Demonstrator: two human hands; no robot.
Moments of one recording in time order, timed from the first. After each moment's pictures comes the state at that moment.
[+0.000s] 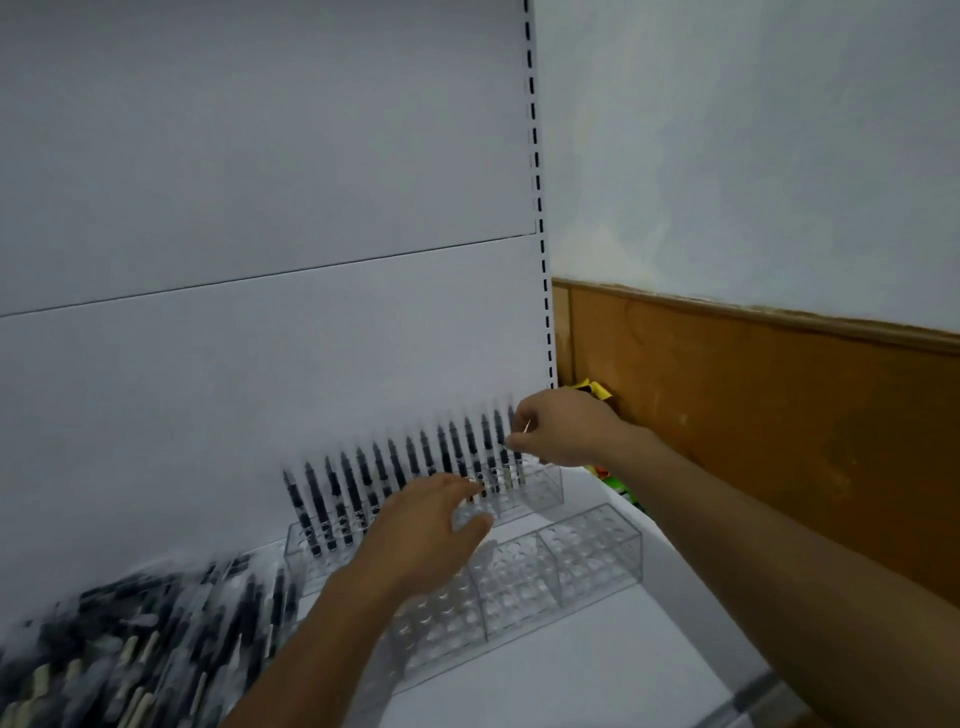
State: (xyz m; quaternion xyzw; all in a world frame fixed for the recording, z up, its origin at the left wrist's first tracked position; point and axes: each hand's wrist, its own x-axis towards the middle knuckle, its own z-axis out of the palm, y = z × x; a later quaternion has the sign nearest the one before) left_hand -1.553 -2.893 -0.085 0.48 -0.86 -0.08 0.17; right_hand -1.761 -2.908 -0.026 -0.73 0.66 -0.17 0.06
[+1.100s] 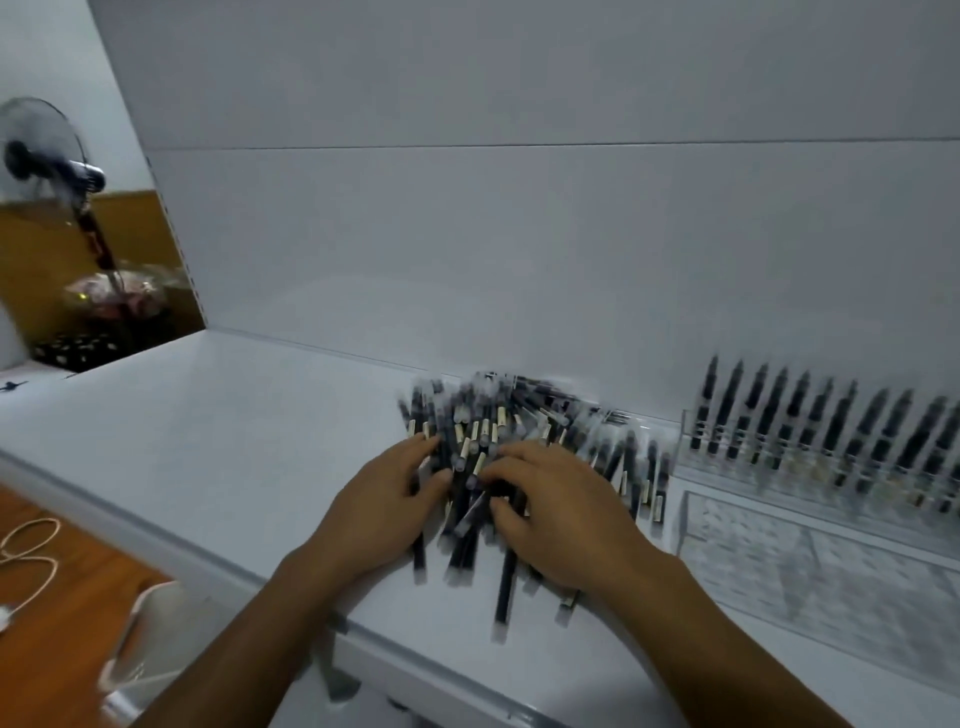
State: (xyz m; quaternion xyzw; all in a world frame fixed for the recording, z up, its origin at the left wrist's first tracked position) left_hand -1.256 -2.733 -0.144 0.77 -0.55 -0.06 0.32; right_hand -1.444 -2.813 -0.119 -0.94 0.27 -0.21 0.09
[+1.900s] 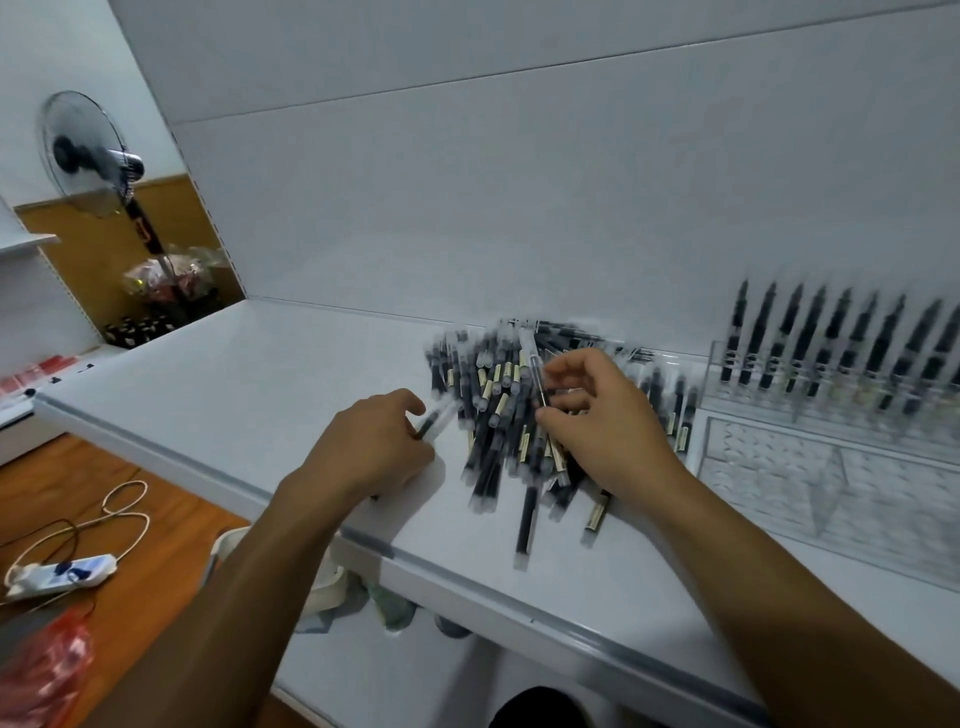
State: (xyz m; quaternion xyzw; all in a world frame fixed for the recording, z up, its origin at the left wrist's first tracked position) left_hand -1.259 -2.707 -0.103 0.86 -0.48 -0.05 0.15; right_hand -1.456 -2.814 -0.118 -0.73 0.32 -0.37 0.48
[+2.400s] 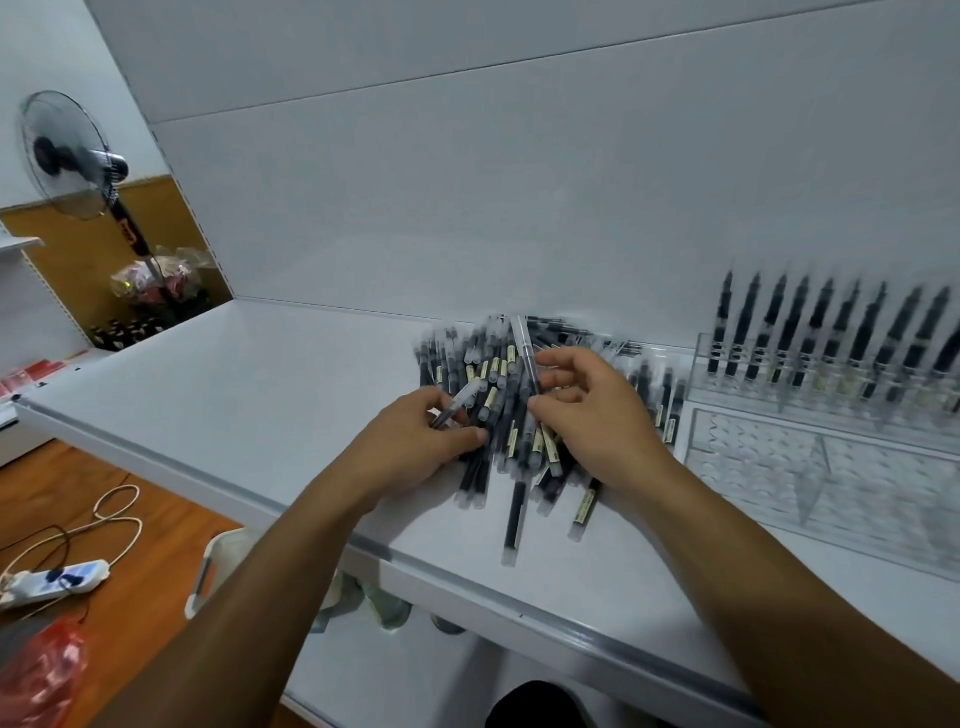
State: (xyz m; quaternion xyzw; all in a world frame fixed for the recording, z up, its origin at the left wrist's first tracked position) left_hand -1.285 -2.720 -0.110 0.79 -0.46 -0.21 0.35; right_hand -1.454 -2.817 -0.119 -0.68 0.32 -0.38 0.54
